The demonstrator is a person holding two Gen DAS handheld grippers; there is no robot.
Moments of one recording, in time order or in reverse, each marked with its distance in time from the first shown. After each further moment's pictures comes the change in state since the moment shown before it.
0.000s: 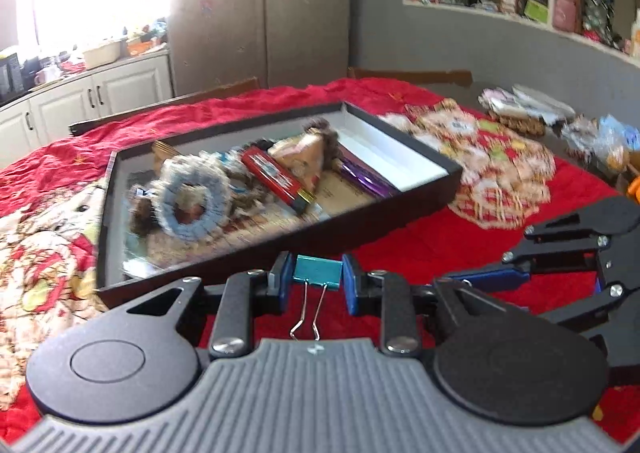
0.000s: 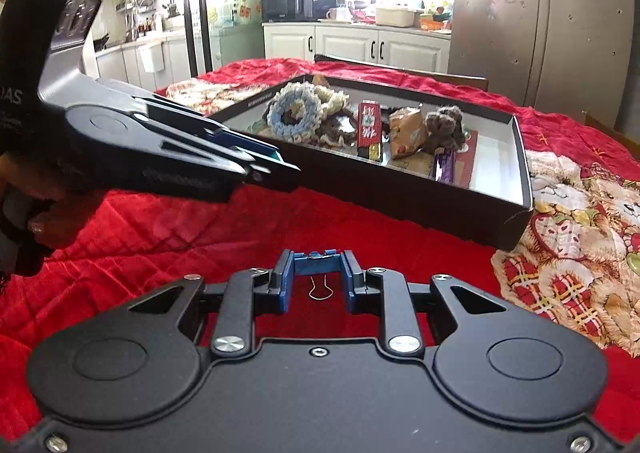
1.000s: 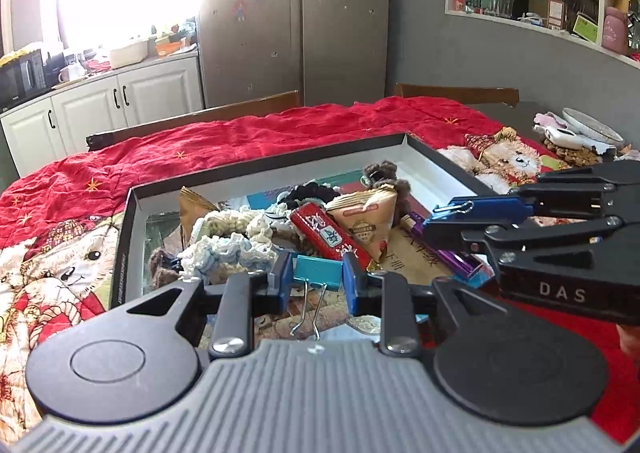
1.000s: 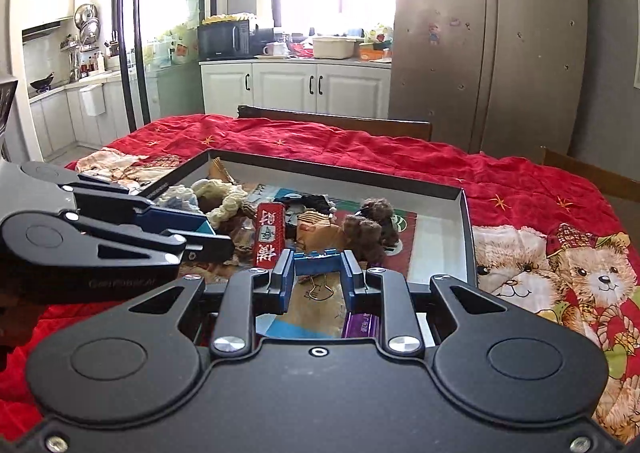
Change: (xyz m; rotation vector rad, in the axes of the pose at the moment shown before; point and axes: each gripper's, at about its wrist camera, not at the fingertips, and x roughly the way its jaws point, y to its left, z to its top) left arm 0.061 0.032 0.046 -0.031 0.002 0.082; right arm 0.061 -0.058 0.082 0.079 -0.091 -0.163
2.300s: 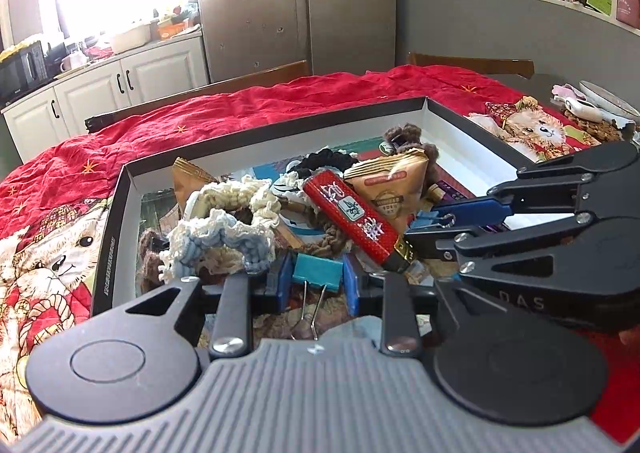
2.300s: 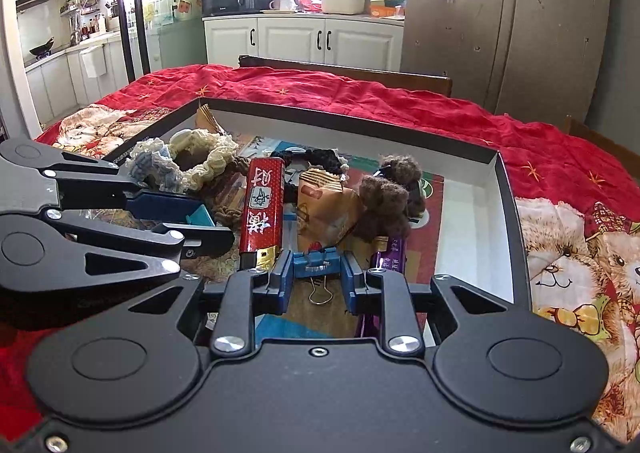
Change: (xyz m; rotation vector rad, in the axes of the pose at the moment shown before) left arm 0.029 0.003 -0.009 0.021 0.068 0.034; right arm 0.059 0.003 -0.006 -0.019 0.138 0.016
